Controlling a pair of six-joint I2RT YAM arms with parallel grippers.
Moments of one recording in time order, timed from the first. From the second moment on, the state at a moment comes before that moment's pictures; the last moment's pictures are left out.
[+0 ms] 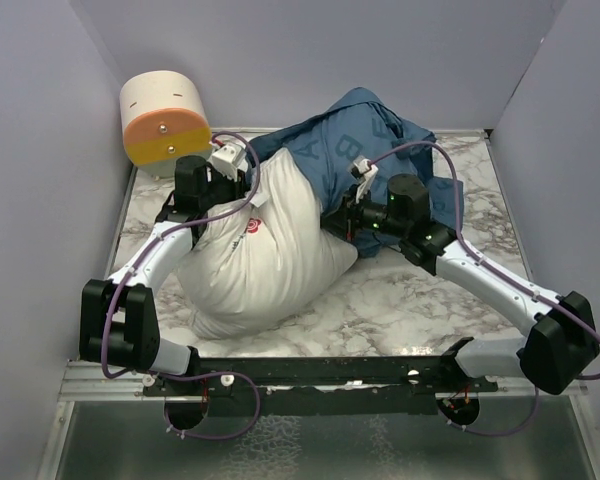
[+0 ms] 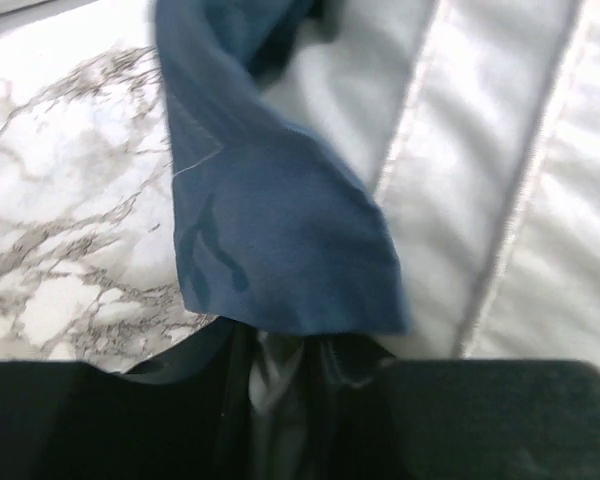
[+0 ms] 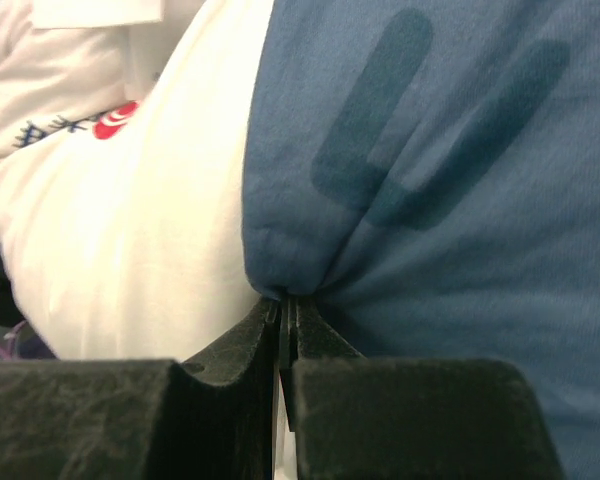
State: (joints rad) left arm -0.17 1.42 0.96 0.04 0.51 0.01; right arm 0.62 1.29 0.96 0.08 -0.50 0.24
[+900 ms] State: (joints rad) left arm -0.13 0.91 1.17 -0.39 0.04 -0.04; right arm 0.56 1.06 0.86 0.21 -0.22 0.20
